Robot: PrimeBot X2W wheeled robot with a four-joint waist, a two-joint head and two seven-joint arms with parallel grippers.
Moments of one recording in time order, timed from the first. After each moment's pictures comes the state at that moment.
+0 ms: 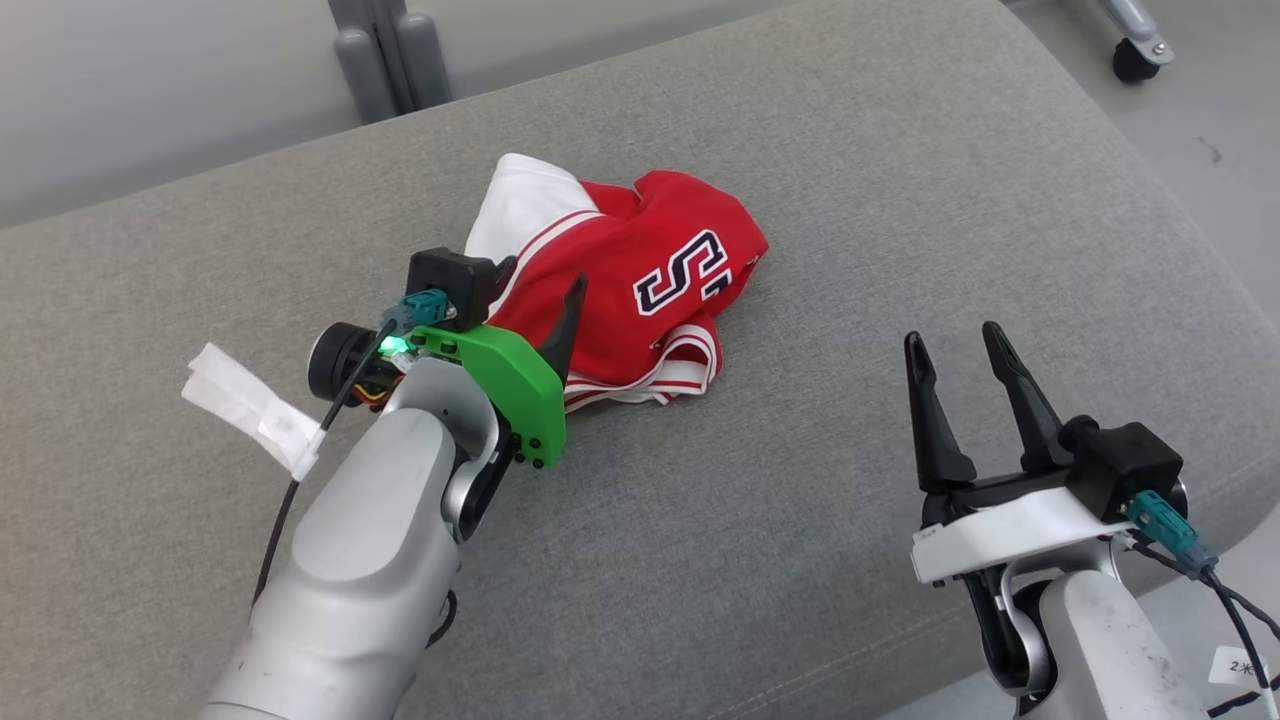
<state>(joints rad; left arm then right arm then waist) -0.71 0.06 -0.52 0.73 -0.44 -0.10 0.01 -0.17 -0.05 0.11 0.15 0.22 0.13 -0.26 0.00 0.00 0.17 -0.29</state>
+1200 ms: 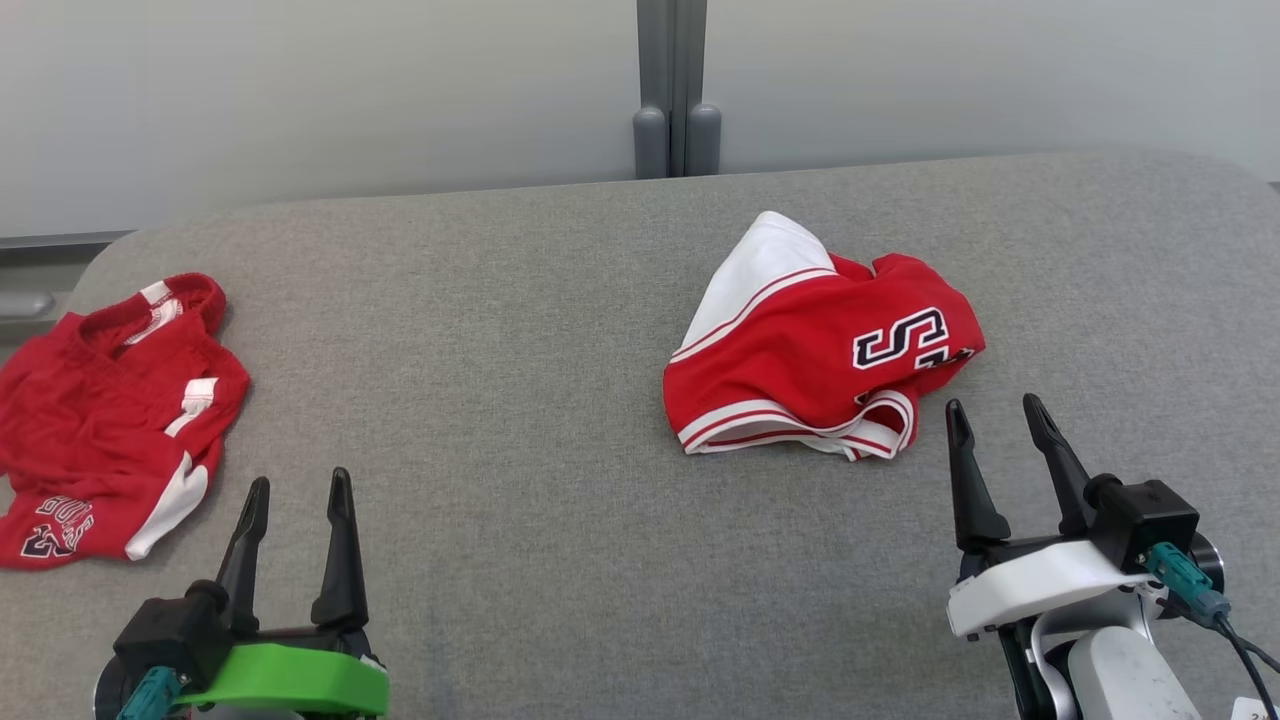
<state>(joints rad) 0.01 0.14 -0.09 0.12 -0.39 -0.05 -0.26 -0.09 -0.05 0.03 0.20 0.17 0.13 -0.26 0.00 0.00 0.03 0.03</state>
